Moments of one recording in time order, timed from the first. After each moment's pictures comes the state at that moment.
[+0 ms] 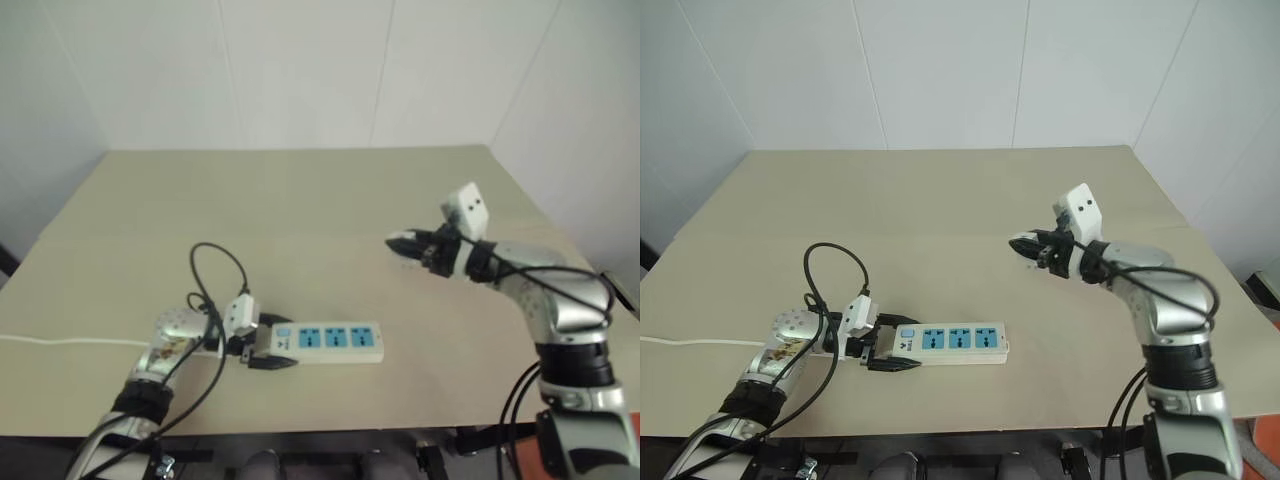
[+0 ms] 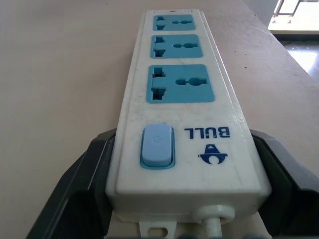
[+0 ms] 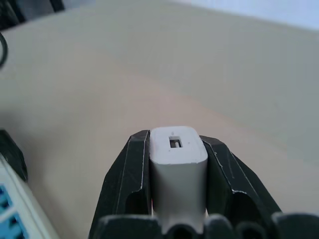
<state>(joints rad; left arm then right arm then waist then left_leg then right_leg) -0.42 0.51 -0.16 0.43 -0.24 -0.16 -1.44 -0.60 -0.54 -0.09 -0.12 0.42 0.77 0.74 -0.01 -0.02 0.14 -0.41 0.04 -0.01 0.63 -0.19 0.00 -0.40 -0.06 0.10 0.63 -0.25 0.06</state>
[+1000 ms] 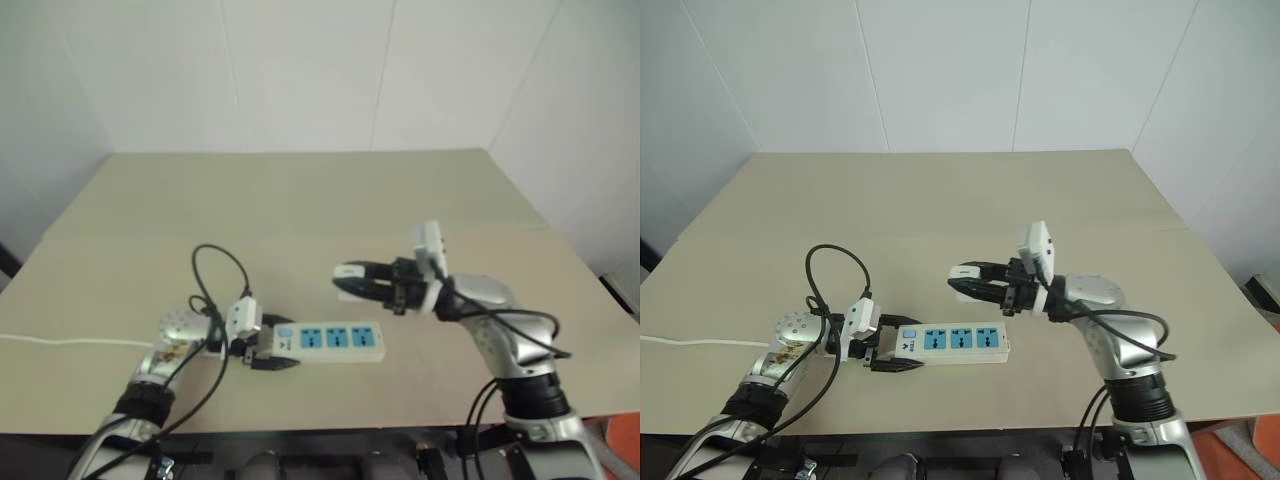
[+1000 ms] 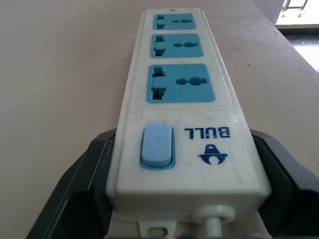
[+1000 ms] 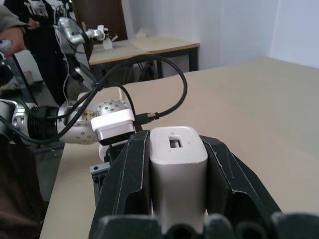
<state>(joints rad) -0.41 0.51 -0.17 0.44 -0.22 -0.20 -1.40 -0.48 -0.40 0.08 -0.13 0.54 0.43 1.05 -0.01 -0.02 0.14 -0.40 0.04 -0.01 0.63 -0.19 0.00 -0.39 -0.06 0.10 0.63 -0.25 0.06</state>
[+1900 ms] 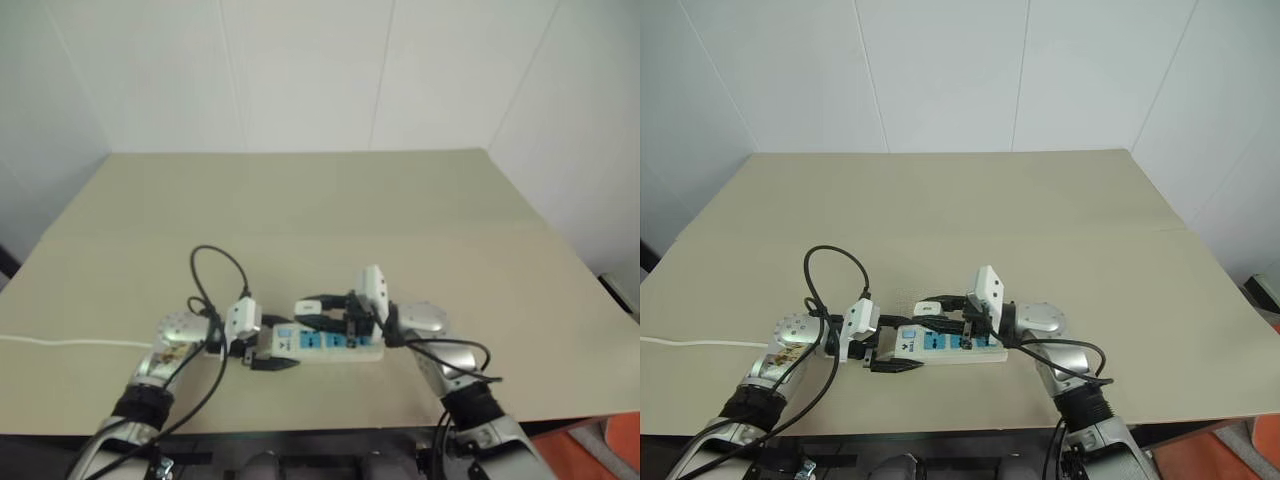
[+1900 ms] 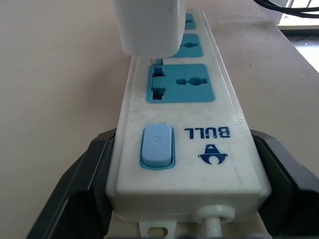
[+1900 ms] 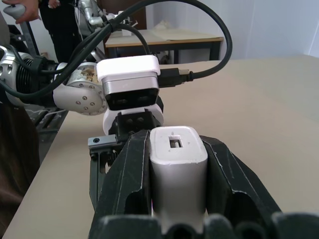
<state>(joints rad) -0.39 0.51 -0.17 0.41 -0.22 -0.17 -1.38 -0.45 -0.21 0.24 0.16 0.32 0.03 1.11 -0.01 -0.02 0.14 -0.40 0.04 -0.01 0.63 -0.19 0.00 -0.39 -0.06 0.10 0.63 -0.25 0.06</state>
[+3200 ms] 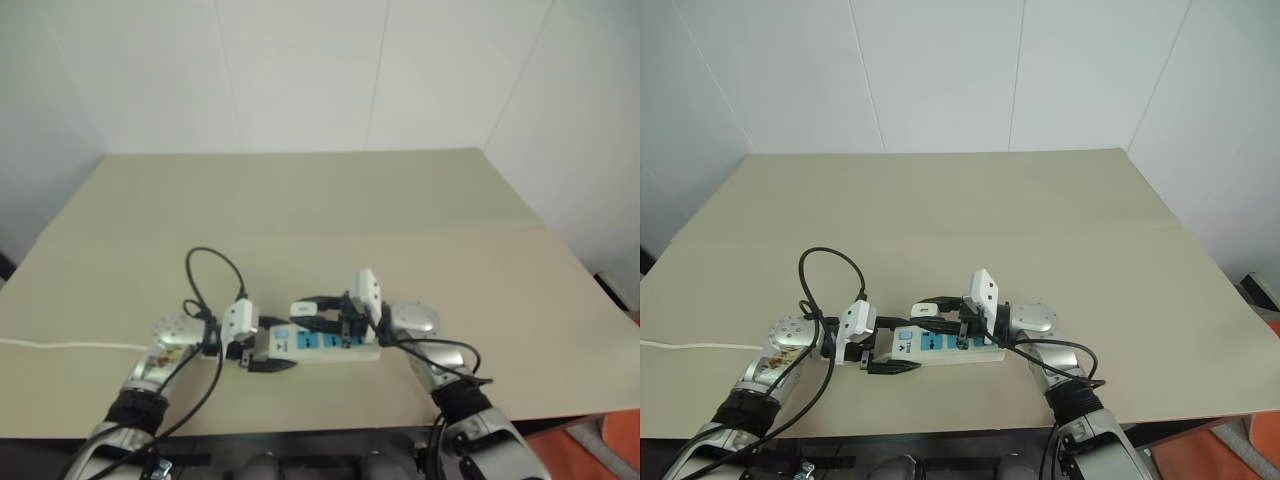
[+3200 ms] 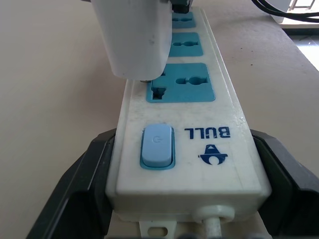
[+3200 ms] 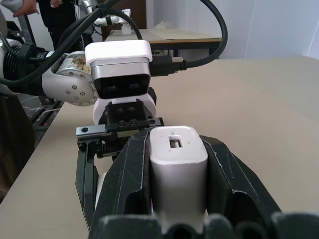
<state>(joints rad) -0.37 0.54 -0.17 0.37 -0.24 -0.15 -1.36 -0.49 -0.20 0.25 0.30 0.30 -0.08 1.13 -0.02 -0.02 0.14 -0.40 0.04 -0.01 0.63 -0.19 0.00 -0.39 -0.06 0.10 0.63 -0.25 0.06</state>
